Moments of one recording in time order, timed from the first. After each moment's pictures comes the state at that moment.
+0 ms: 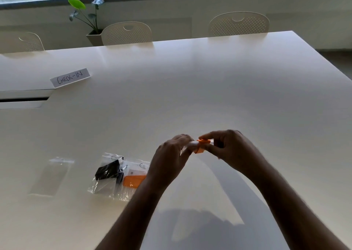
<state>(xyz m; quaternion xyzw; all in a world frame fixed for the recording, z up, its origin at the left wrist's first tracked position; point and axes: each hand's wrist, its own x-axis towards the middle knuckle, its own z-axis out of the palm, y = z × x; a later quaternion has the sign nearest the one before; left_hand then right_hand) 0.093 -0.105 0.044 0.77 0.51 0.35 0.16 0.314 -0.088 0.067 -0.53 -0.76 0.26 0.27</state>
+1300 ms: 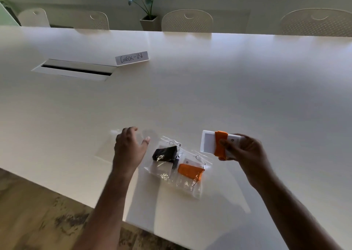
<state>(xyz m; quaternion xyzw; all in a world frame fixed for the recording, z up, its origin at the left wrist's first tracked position) -0.168 -0.144 0.013 0.48 0.84 0.24 0.04 0.169 -0.082 0.019 -0.43 -0.52 0.58 0.46</state>
